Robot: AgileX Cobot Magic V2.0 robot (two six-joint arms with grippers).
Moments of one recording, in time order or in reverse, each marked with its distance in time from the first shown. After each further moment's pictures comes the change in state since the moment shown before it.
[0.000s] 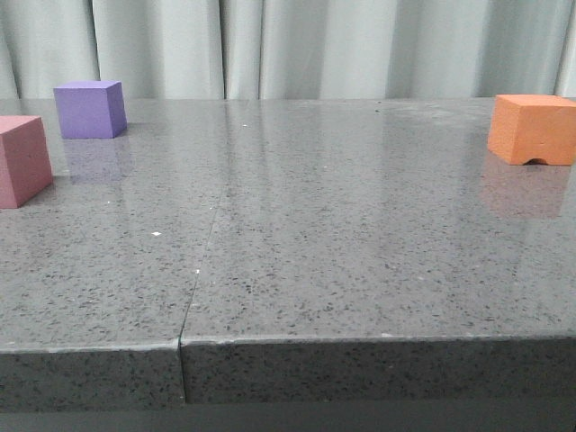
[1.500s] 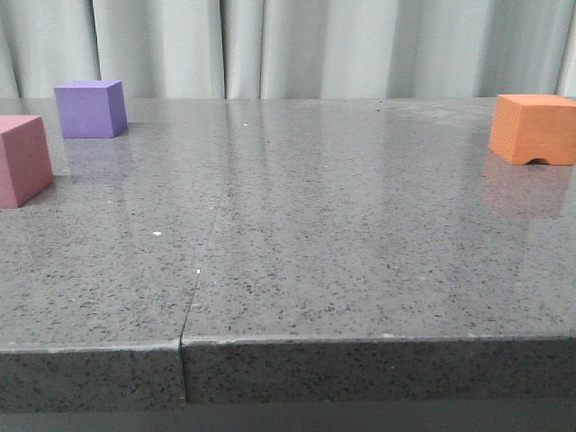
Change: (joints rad) left arm 0.000 0.000 0.000 0.000 0.000 0.000; right arm 0.000 0.891 -0.921 0.008 0.715 0.000
